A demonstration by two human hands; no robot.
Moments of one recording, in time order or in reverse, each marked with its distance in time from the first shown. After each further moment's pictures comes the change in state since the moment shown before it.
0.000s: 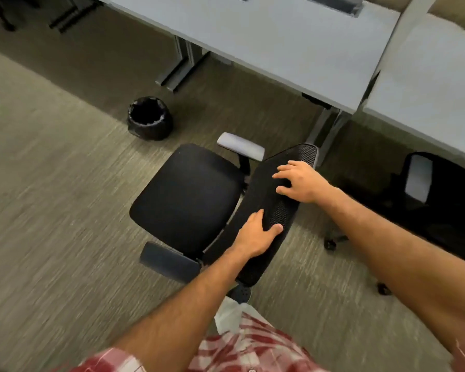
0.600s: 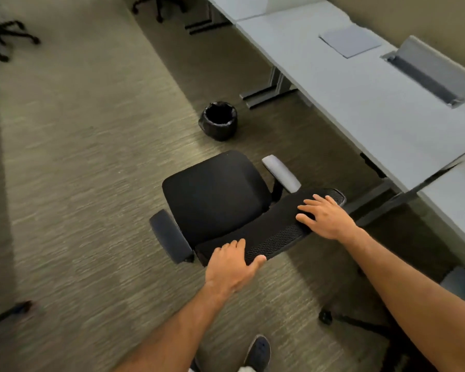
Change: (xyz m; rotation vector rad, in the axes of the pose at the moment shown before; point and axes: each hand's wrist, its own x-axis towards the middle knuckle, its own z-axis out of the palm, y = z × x) left_hand -0.068 -0.009 0.061 0.364 0.465 -0.232; right_hand 0.004 0.049 -0.009 -0.160 -0.190 -0.186
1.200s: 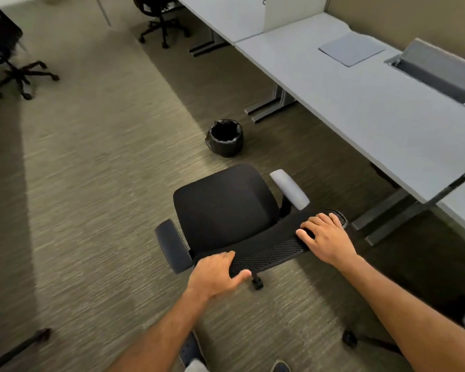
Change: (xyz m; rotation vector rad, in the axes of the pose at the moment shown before) left_hand 0.040 -0.042 -0.047 0.166 -0.066 0.086; right_hand 0.022 0.004 0.028 0.001 0.316 -0.004
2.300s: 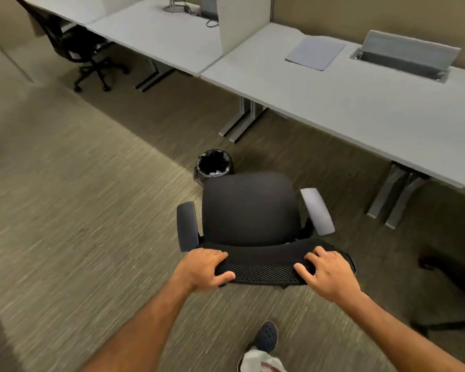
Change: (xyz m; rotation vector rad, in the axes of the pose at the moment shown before) left_hand 0.218 -0.293 -0.170 0.246 -0.023 0.549; right_hand 0.159 -0.214 0.017 0.013 0.081 0.379
